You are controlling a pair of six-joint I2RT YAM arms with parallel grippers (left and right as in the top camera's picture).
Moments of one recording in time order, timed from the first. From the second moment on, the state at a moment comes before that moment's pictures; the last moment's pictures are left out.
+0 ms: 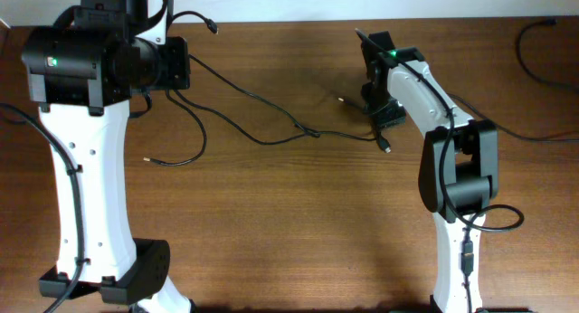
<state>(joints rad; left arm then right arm) -0.12 1.83 2.50 -1.64 -0.06 -0.09 0.21 2.35 1.92 -1.03 0.14 1.46</state>
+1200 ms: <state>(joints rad) -0.12 1.83 2.51 -1.64 -0.06 -0.09 -0.03 2.21 2.28 -0.79 0.29 0.76</state>
